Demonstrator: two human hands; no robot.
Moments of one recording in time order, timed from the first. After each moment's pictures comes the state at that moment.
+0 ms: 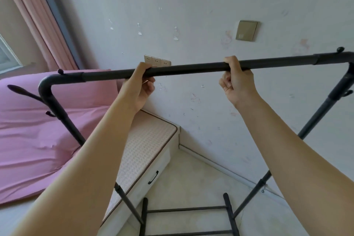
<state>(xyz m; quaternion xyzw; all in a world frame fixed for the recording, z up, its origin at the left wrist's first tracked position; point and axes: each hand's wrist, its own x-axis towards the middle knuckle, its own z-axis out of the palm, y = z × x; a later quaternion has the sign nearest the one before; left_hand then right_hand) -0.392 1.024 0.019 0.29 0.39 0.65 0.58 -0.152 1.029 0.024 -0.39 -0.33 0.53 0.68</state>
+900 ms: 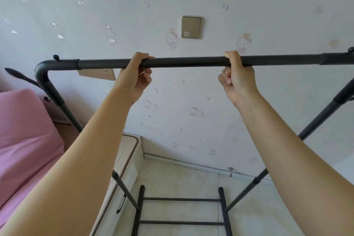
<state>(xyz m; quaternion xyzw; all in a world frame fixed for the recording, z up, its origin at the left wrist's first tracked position) -0.268 1.180 0.024 0.39 0.35 0.52 0.67 -0.050 1.094 0.022 -0.47 -0.25 0.38 0.76</state>
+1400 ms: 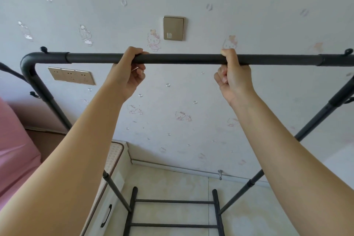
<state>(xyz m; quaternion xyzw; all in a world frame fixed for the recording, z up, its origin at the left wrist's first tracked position) -0.211 1.223 0.026 0.41 0.34 0.50 0.68 0.001 1.118 0.026 -0.47 -0.23 0.37 0.77</state>
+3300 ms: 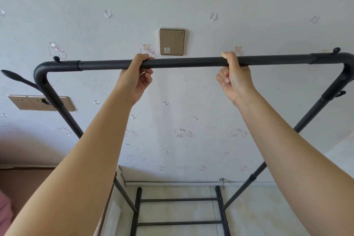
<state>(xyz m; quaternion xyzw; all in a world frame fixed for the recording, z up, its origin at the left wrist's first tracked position) -0.174 1.377 0.016 0.41 0.30 0.45 0.73 0.027 1.251 0.021 -0.48 -0.19 0.32 0.79</state>
